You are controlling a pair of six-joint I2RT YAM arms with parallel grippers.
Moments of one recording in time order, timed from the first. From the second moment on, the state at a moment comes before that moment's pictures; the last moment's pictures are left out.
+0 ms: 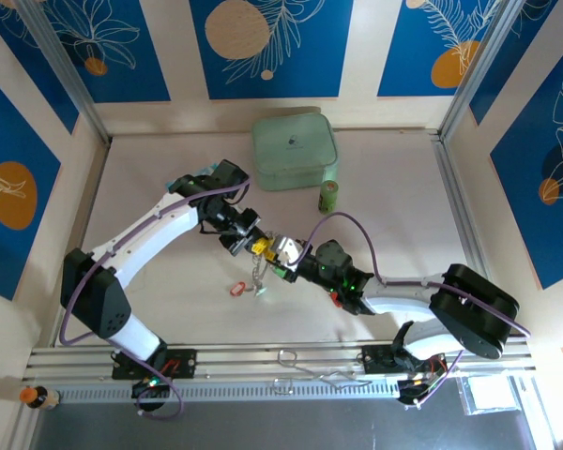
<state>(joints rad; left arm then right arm) -0.61 1.57 1.39 -1.06 0.61 -1.33 0.94 1.37 0.43 0.77 -0.05 -0.34</state>
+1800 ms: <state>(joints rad) -0.48 1.16 0.83 -0.23 0.72 0.39 0.82 1.12 0.43 0.34 -0.21 -0.33</state>
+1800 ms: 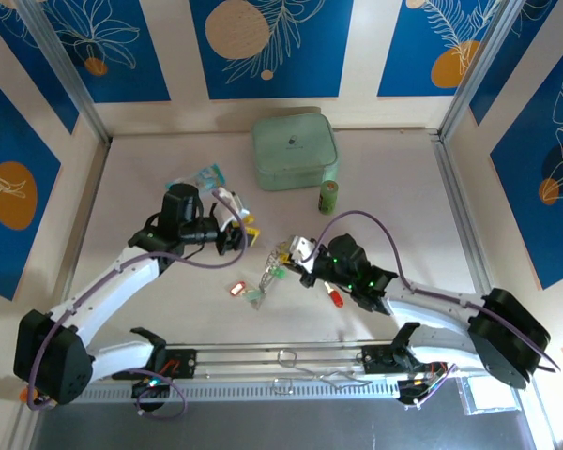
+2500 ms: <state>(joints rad) -0.60 1.40 0.93 -0.54 0.92 0.83 0.78 1.08 0.47 0.19 -0.30 -0.41</state>
